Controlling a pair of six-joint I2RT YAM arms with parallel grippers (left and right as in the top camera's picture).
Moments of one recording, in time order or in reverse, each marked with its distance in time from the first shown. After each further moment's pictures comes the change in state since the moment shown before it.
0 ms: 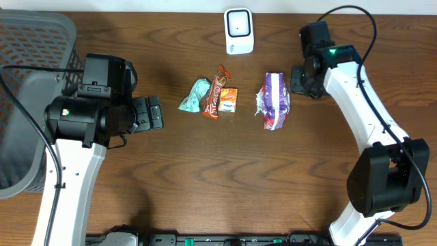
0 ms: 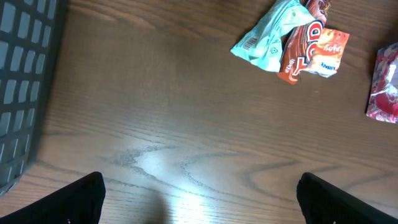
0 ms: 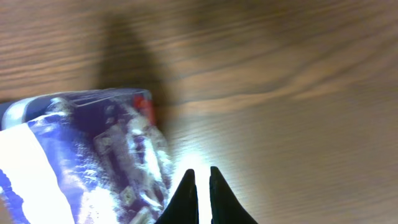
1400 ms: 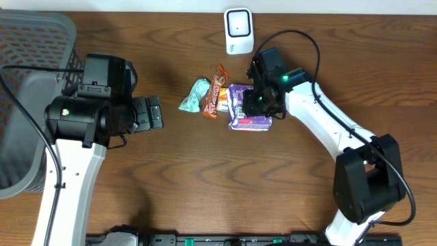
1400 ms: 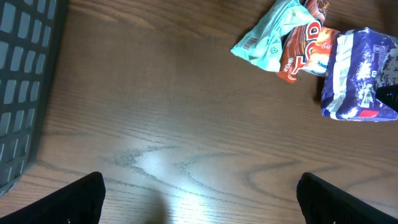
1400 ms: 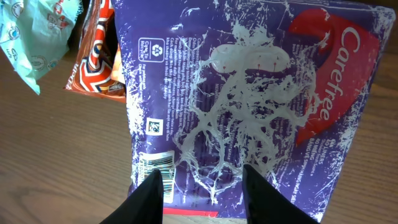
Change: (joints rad) left arm 0.000 0.000 0.000 0.000 0.000 0.000; right arm 0.247 0.000 -0.164 0.197 -0.274 -0.024
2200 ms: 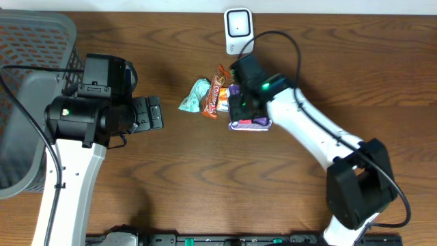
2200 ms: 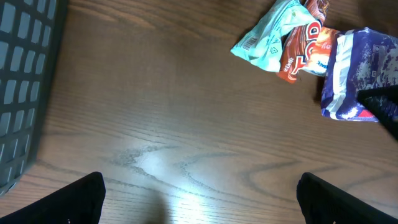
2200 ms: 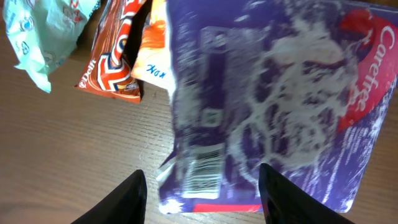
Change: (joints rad) left arm 0.000 0.000 0.000 0.000 0.000 0.000; right arm 0.148 -0.001 0.030 -0.011 0.199 0.087
